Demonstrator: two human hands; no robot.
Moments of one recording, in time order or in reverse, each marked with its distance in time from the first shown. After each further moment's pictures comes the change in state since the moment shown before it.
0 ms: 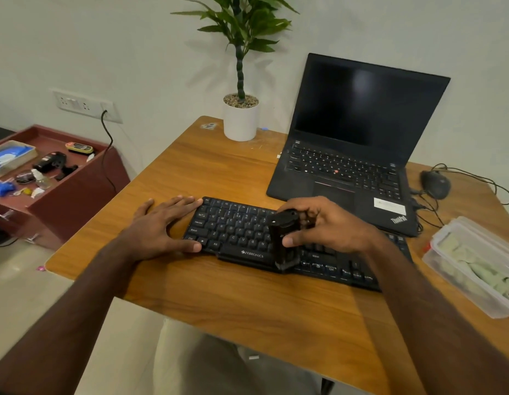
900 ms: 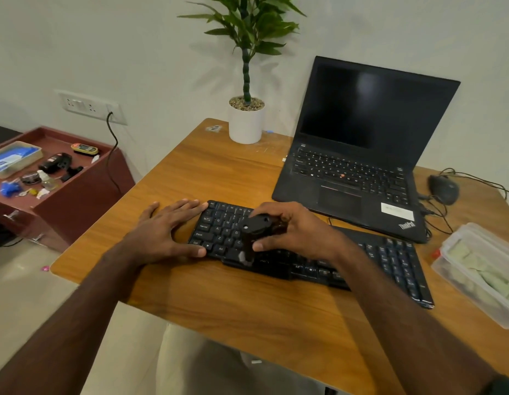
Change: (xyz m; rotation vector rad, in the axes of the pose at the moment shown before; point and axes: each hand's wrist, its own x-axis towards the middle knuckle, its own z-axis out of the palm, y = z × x) left_hand 0.001 -0.004 0.000 0.030 -0.012 0.011; right_hand 0.036 -0.001 0.035 -0.127 0.042 -0.001
